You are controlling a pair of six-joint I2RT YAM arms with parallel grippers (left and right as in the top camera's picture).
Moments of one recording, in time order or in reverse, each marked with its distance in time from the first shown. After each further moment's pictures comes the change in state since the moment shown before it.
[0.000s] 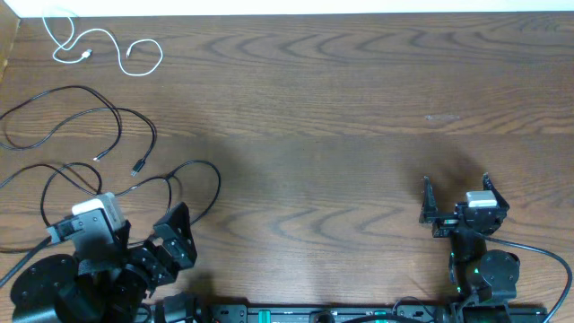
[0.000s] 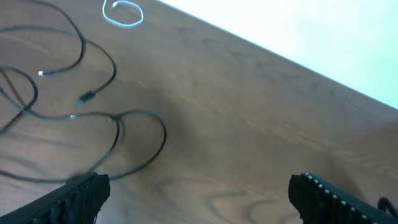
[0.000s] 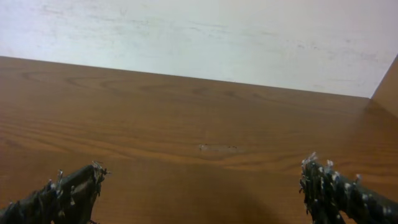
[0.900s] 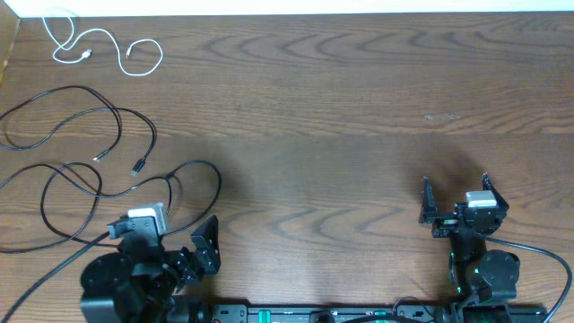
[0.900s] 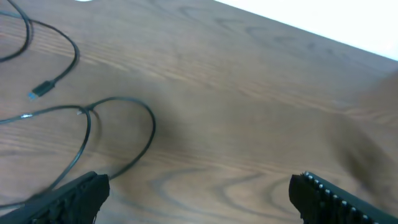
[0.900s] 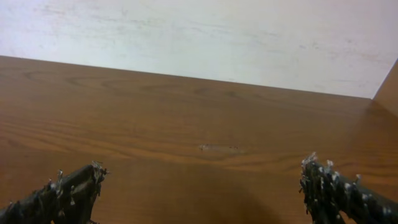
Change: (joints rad) left arm -0.223 -0.261 -0.479 0.247 -0.064 0.000; right arm 0.000 0.000 0.000 0.001 -0.004 0.000
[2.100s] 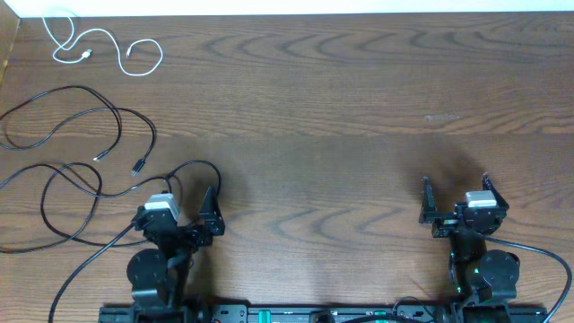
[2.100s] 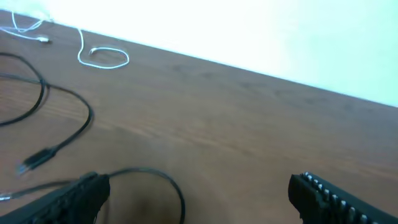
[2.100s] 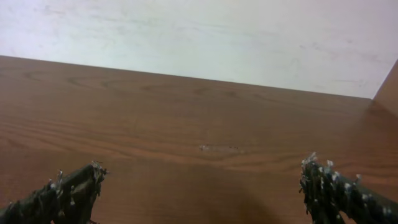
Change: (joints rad) left arm 0.032 -0.322 -0.711 0.759 -0.102 0.012; right arm 0.000 0.000 0.000 -0.001 0.000 0.000
